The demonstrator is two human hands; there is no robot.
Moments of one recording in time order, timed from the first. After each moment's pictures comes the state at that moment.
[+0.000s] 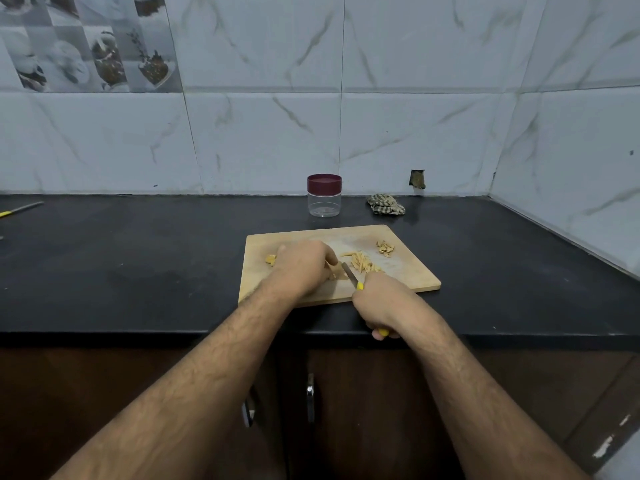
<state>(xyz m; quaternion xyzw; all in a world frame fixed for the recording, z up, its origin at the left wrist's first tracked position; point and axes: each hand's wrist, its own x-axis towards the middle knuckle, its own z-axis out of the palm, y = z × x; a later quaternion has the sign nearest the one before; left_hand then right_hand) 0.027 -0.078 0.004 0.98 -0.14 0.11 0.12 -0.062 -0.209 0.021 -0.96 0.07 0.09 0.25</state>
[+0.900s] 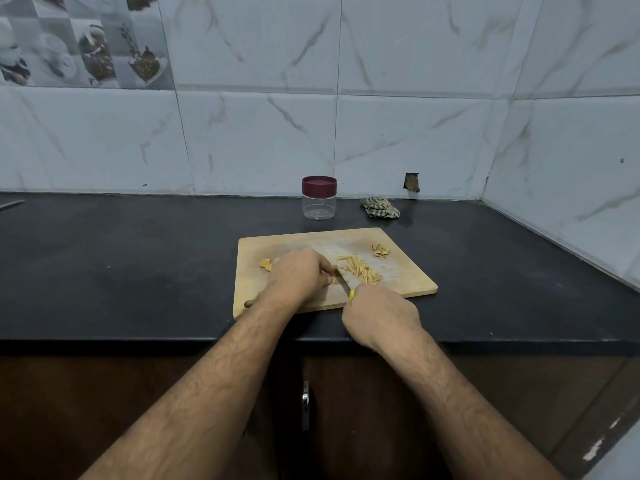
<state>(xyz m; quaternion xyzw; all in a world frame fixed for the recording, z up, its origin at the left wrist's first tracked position) 0.035 -0.078 -0.009 0.97 -0.12 0.09 0.19 -0.075 -0.195 0.018 -0.99 0.07 0.02 0.13</state>
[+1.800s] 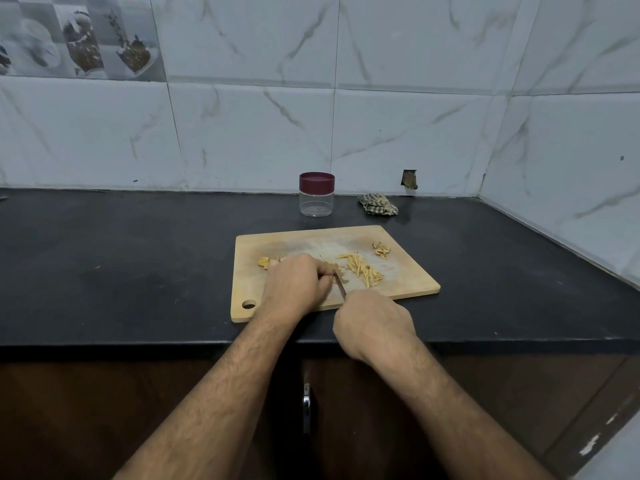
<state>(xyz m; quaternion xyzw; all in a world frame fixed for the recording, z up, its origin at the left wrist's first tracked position) 0.019 -0.077 -0.021 0.96 -0.12 0.16 0.19 -0.078 -0.176 0.019 -0.99 0.10 0.06 0.12</state>
